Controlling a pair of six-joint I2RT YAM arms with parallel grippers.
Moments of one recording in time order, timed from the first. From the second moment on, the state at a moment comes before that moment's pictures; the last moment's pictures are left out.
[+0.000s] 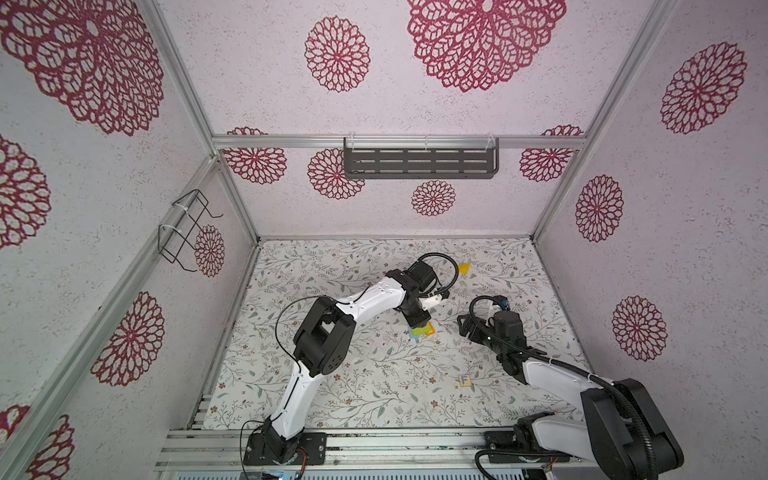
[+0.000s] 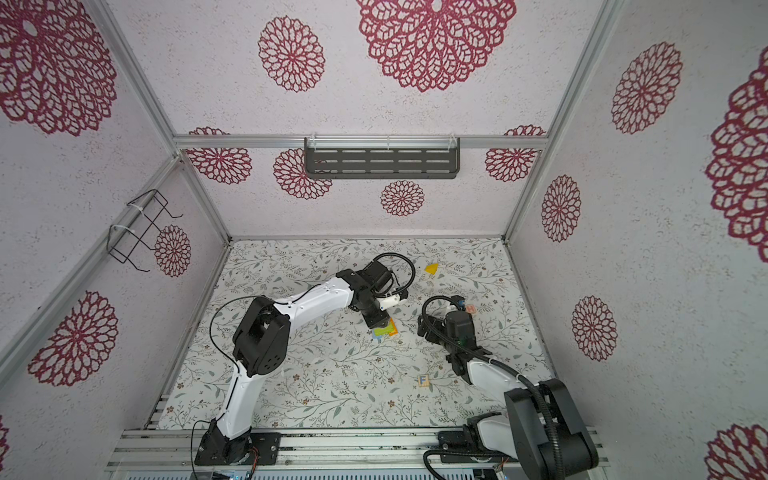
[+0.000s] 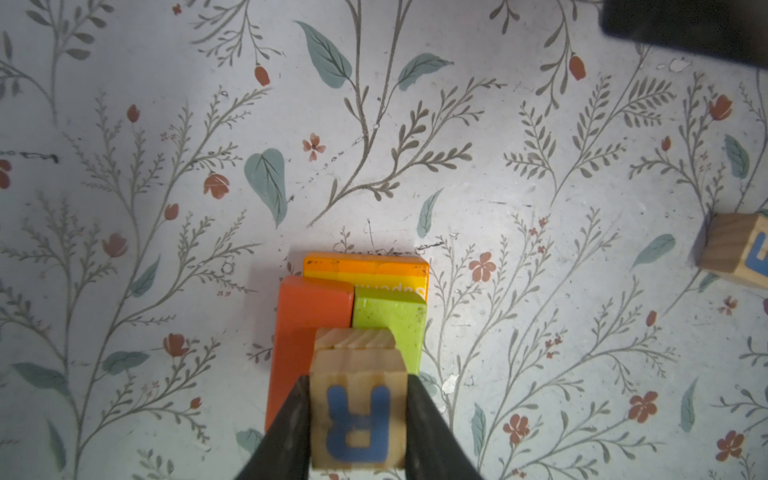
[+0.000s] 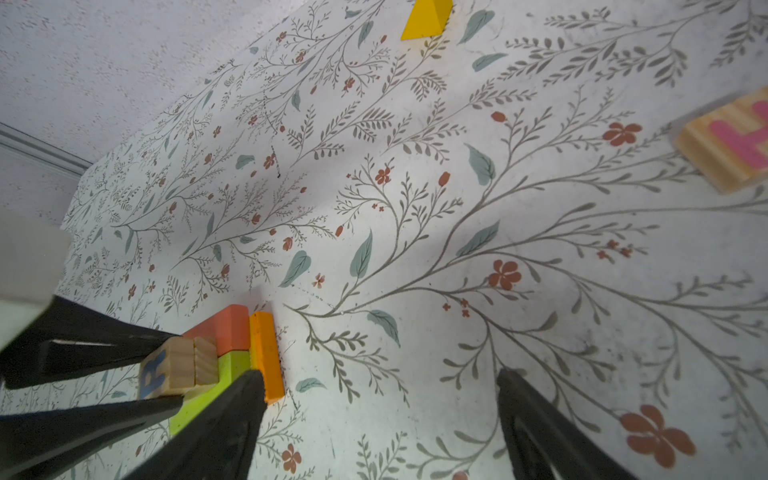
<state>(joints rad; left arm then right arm) -0.77 2.21 1.81 -0.85 0.17 0.37 0.28 1.24 0.37 0.27 -0.06 0.58</state>
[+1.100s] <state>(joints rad) -0.77 2.21 1.80 -0.85 0.11 0.35 0.28 1.24 0.37 0.27 -0.06 0.57</state>
